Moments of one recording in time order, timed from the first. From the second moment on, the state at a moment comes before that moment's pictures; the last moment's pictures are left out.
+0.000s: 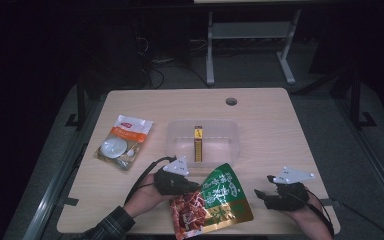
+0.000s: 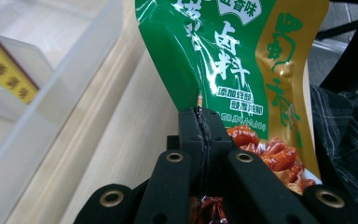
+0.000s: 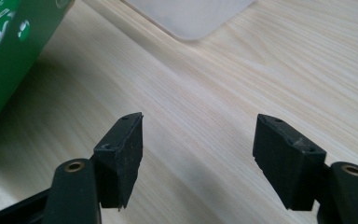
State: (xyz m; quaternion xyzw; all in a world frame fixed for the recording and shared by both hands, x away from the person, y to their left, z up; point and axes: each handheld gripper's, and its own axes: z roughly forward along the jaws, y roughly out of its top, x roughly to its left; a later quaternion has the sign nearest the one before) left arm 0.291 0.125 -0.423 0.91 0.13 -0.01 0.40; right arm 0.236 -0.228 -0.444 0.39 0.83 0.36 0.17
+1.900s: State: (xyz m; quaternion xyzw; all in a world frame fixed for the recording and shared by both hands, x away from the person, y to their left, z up) left arm 0.293 0.196 -0.374 0.79 0.24 0.09 0.56; right arm 0.287 -0.122 -0.414 0.27 0.76 0.60 0.00
